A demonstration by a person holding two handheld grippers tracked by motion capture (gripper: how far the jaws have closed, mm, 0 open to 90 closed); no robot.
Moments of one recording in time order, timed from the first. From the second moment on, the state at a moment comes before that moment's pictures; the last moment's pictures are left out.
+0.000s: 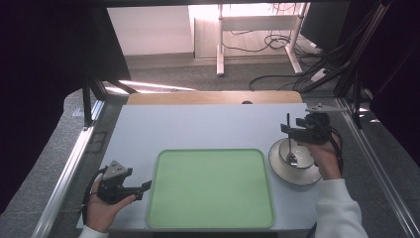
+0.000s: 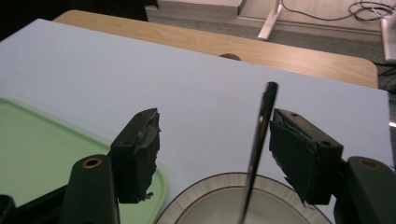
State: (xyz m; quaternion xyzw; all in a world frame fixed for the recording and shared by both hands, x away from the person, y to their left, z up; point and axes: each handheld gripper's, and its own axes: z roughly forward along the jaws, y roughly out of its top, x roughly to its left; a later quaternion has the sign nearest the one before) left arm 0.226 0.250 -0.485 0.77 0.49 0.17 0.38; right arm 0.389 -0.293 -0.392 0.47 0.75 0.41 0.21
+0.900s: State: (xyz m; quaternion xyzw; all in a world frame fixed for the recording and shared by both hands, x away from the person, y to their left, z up) left arm 0.226 0.252 -0.486 0.77 0.49 0.18 0.37; right arm 0.437 -0.300 -0.440 0.53 0.76 0.32 0.18
